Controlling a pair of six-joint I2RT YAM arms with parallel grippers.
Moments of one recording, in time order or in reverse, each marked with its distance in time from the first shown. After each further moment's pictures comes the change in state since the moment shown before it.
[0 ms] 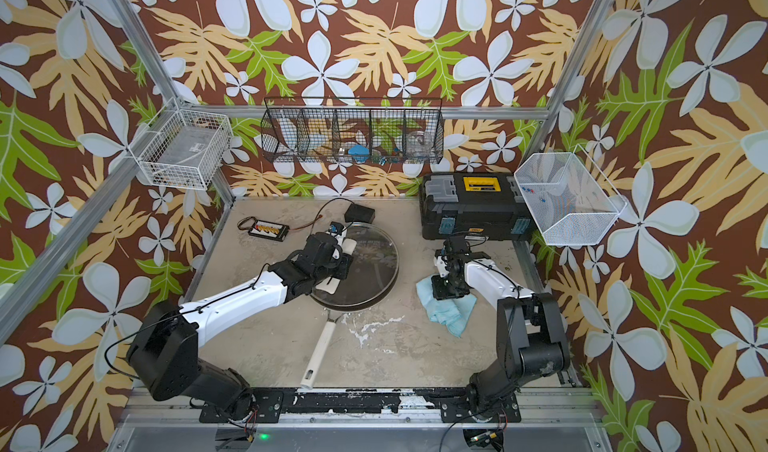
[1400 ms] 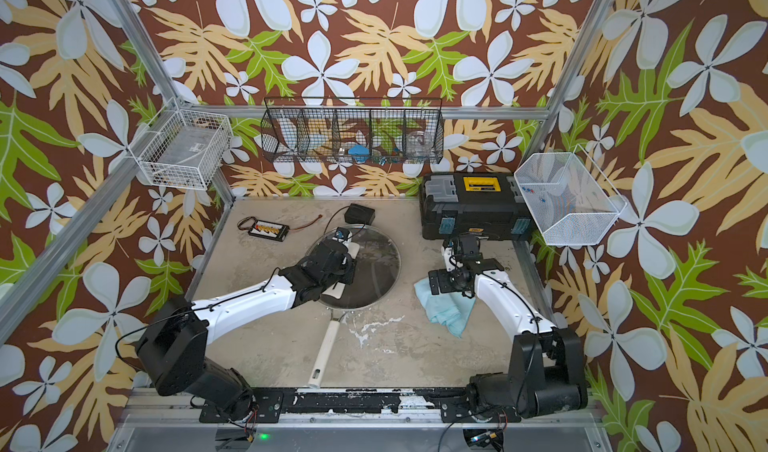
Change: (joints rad) left arm -0.062 0.042 -0.013 0.032 -0.128 -0.026; right arm -0.011 -0.203 -0.047 0.077 0.067 0.002
